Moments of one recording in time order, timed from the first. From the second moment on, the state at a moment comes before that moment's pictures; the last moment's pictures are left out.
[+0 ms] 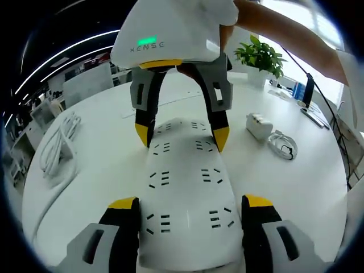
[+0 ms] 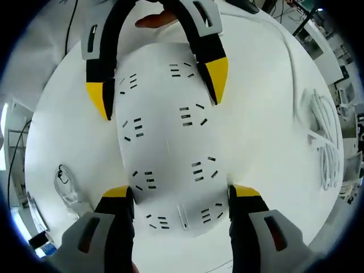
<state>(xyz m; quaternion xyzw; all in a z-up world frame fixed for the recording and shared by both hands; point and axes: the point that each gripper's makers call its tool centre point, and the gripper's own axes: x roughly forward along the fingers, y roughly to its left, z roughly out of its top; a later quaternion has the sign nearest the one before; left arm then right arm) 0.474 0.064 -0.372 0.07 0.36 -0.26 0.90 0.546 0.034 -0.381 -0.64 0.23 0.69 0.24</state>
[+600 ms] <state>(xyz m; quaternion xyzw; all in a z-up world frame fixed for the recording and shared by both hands) 0.476 0.060 -0.372 0.07 0.36 -0.26 0.89 0.547 0.031 -0.384 -0.65 0.23 0.68 0.24</state>
